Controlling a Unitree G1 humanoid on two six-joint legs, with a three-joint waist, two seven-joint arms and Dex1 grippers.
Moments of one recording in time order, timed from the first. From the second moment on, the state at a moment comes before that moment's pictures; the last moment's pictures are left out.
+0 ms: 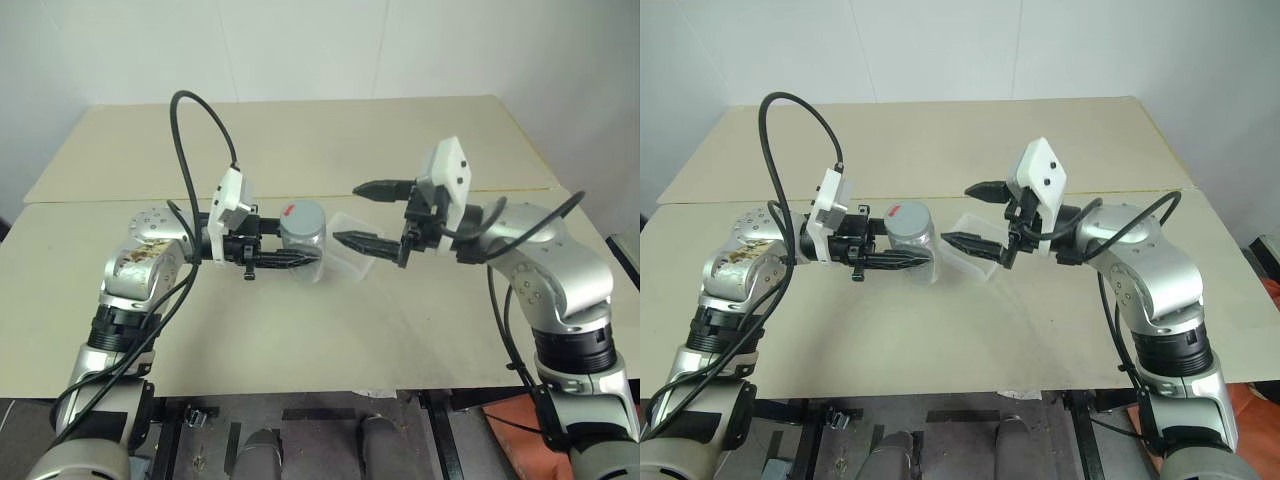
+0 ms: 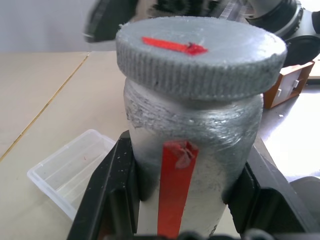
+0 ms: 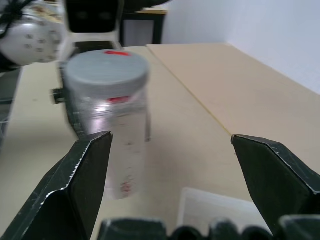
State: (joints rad) left arm -0.71 0.57 -0.05 0.09 -0.47 0.38 -1.35; right arm -0.69 -0.62 0.05 -0.36 0.56 0.67 0.88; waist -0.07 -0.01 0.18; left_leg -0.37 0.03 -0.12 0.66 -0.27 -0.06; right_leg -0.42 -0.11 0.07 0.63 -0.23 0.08
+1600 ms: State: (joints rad) left arm -0.71 0.58 -0.06 0.08 -0.47 0.38 -1.34; right arm -0.80 -0.48 0.16 -0.36 0.54 0.75 0.77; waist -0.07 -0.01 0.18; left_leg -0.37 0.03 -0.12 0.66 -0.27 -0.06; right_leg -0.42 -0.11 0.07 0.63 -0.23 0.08
